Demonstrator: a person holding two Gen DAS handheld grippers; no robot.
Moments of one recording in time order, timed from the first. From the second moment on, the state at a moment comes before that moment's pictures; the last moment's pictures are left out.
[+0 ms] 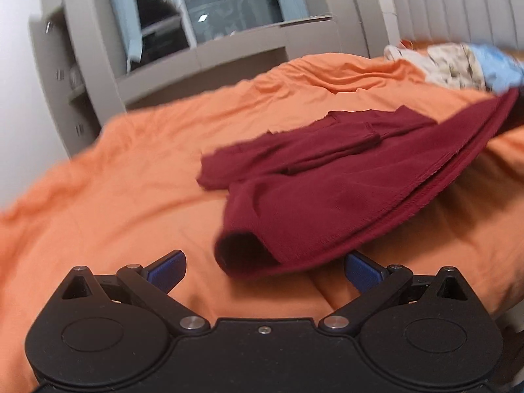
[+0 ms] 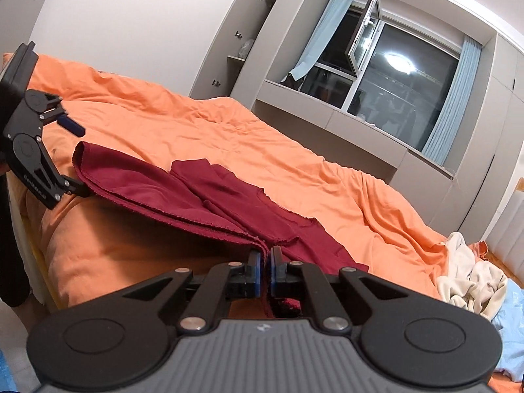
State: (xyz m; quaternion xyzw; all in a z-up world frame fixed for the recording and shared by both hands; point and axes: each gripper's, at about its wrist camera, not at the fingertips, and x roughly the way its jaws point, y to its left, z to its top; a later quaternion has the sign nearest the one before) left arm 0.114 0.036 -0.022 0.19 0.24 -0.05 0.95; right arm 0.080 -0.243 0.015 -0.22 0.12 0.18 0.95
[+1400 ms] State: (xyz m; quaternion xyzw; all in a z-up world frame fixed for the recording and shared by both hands) left arm 0.047 0.004 0.042 0.33 0.06 -0.11 0.94; right arm 0.000 -0.266 0.036 -0.24 -0.02 0.05 0.97
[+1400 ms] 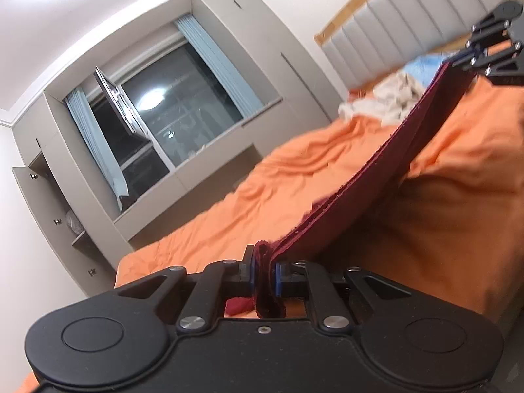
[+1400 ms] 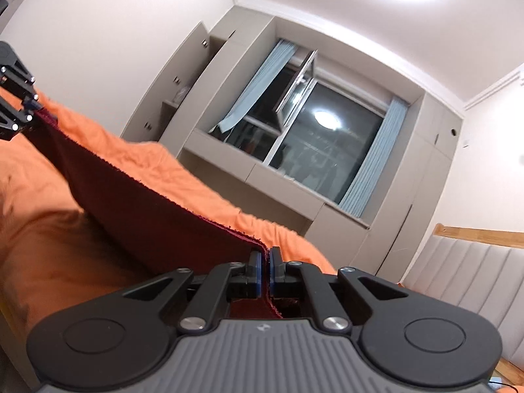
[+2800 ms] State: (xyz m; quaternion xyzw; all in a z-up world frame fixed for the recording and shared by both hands) left arm 0.349 -0.007 0.061 0.19 0.13 -0.03 0.97; right arm 0.364 -0.255 0.013 -0.21 0.09 0.08 0.97
